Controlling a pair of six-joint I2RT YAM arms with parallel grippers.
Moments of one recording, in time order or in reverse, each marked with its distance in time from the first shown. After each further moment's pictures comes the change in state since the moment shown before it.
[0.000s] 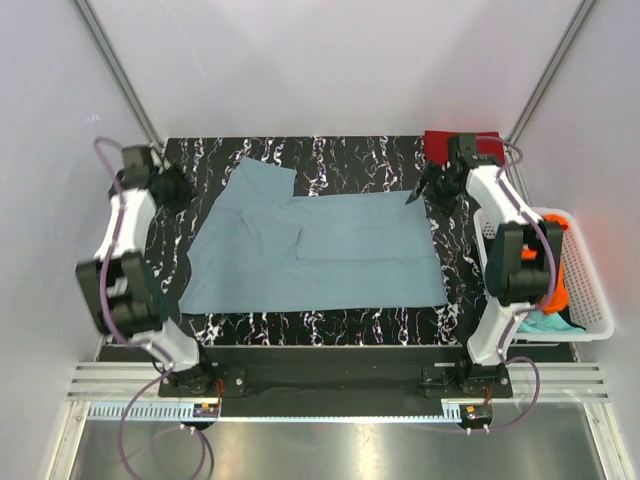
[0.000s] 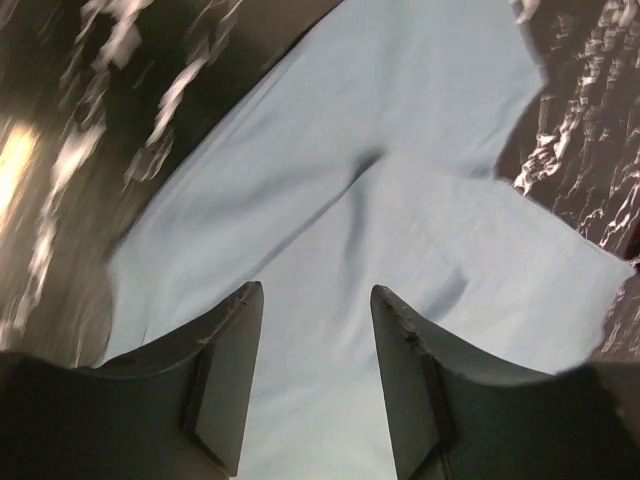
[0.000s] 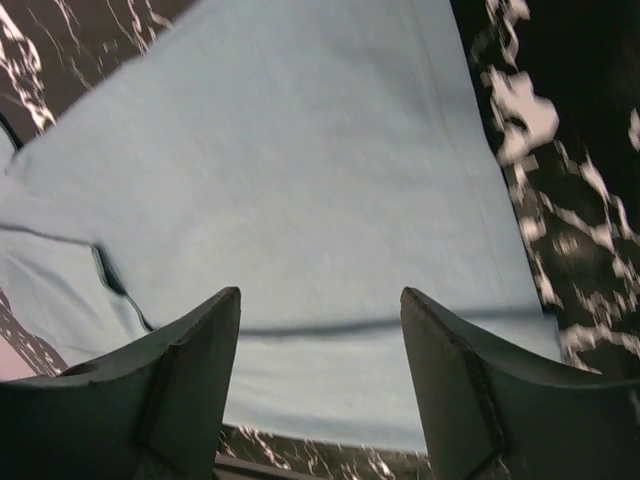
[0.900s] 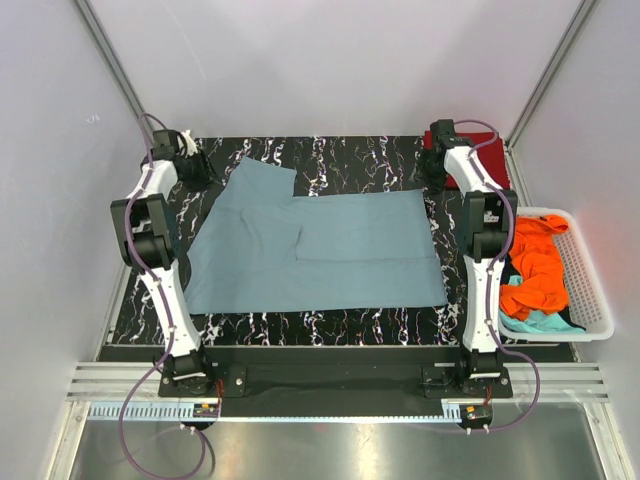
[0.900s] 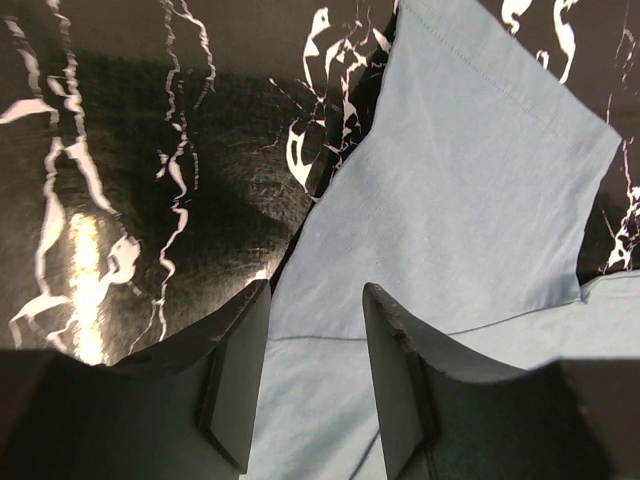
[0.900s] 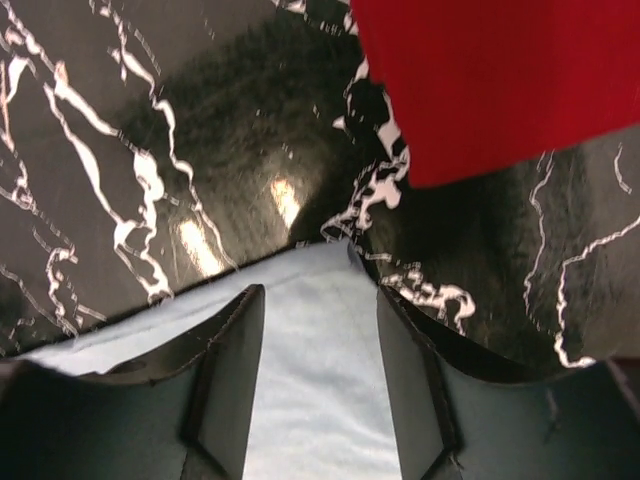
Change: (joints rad) left arm -0.079 0.718 0.597 0.091 0.097 0.288; right arm 0.000 0.613 0.635 -0.024 0.208 -0.095
